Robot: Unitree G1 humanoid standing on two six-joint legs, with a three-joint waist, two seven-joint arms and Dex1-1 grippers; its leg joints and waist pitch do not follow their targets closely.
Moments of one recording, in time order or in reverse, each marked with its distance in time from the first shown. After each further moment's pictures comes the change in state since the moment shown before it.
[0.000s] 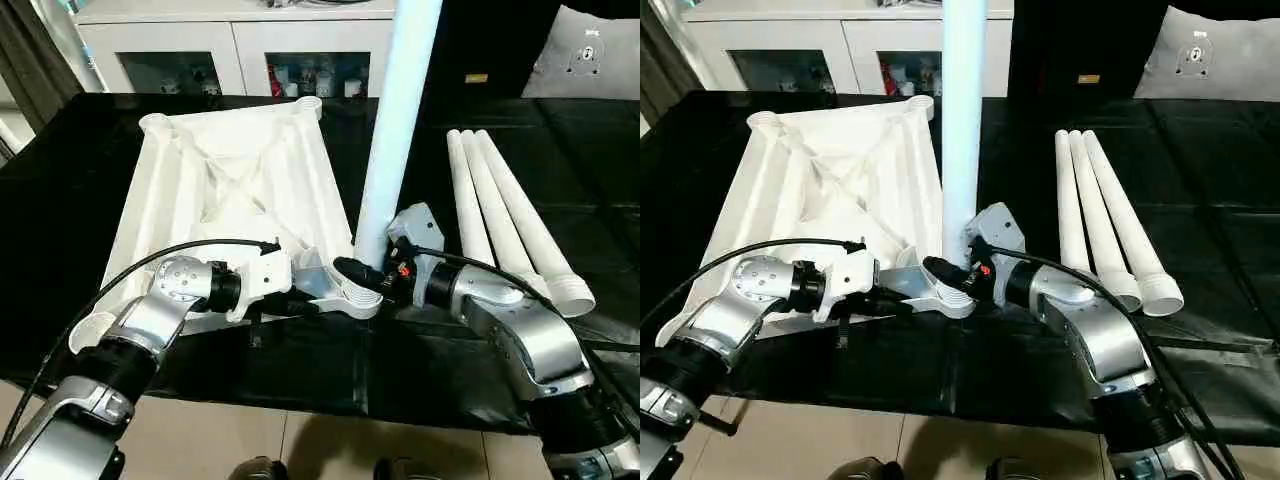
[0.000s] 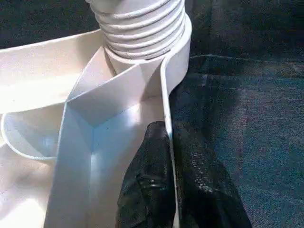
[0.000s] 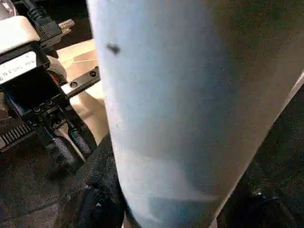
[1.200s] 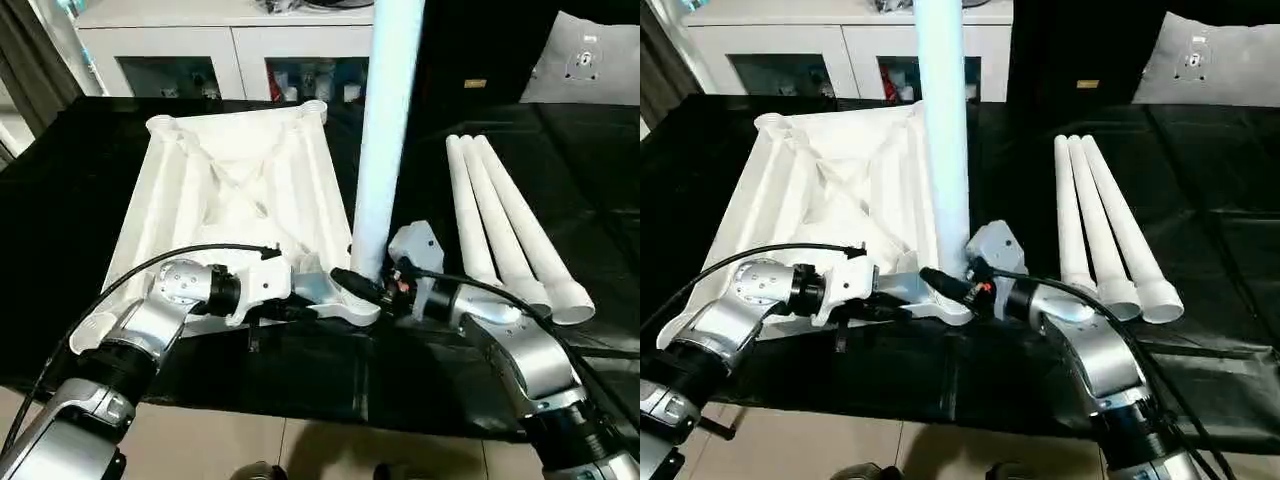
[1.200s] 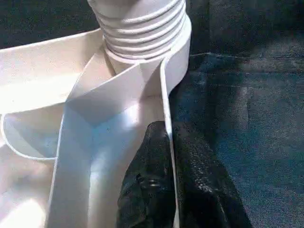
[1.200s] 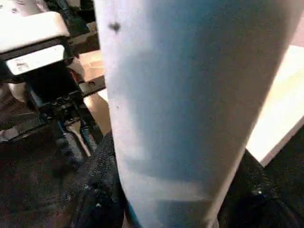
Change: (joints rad) left arm 0.011 -0.004 0.009 0.005 0.015 -0.036 -0.039; right arm 0.091 -0.015 0.028 0.067 -0.011 -0.257 0.093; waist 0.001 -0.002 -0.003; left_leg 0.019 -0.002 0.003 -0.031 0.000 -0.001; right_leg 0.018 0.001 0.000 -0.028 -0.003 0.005
